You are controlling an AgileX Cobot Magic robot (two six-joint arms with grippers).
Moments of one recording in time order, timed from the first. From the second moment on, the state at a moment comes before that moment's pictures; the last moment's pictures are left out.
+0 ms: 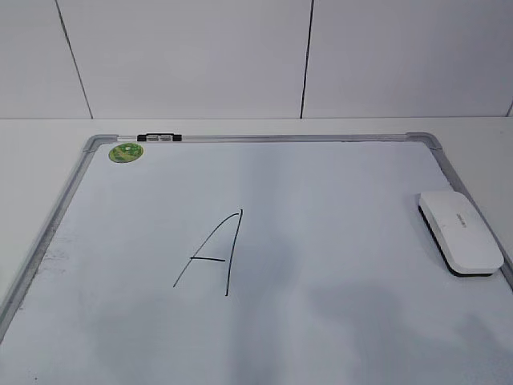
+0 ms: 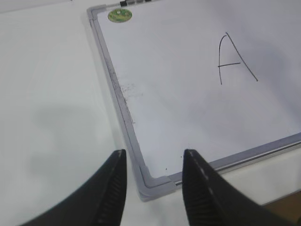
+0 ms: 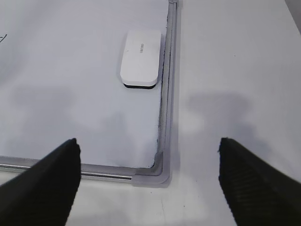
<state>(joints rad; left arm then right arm) -0.17 0.08 -0.51 -0.17 1.11 0.13 0.19 -0.01 -0.50 -0.12 1.15 0.03</state>
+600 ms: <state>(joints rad) -0.14 0.01 -0.51 -0.17 1.11 0.13 0.17 -0.02 -0.50 -0.13 1.15 0.03</state>
